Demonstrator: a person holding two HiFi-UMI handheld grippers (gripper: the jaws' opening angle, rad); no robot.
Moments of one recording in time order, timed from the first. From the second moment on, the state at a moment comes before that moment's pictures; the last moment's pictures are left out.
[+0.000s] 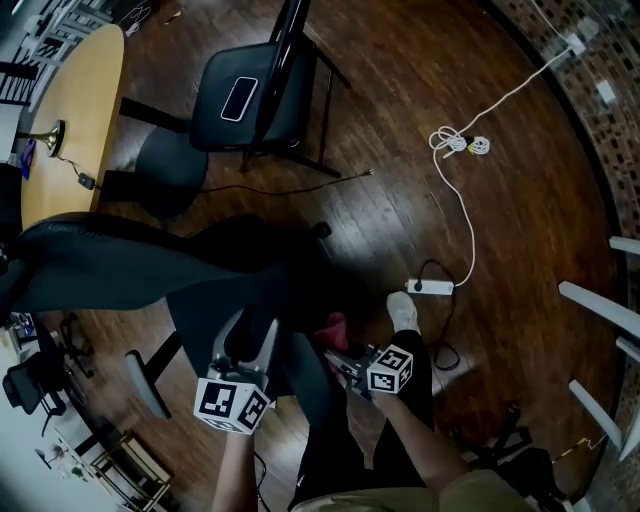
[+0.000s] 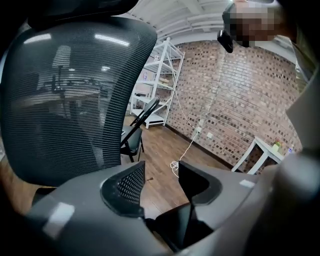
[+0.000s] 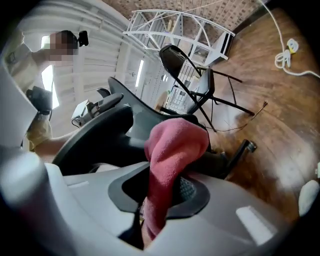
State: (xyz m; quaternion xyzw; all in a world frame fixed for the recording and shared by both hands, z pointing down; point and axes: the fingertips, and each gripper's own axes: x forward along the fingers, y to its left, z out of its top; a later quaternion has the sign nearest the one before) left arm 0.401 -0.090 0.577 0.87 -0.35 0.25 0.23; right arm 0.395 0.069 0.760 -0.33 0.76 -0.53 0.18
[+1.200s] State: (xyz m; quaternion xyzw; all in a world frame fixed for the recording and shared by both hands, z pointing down) left arm 0.310 -0.055 0.527 0.85 -0.45 0.14 0.25; right arm 0.523 -0.035 0.650 -0.30 0.88 -0.37 -0.05
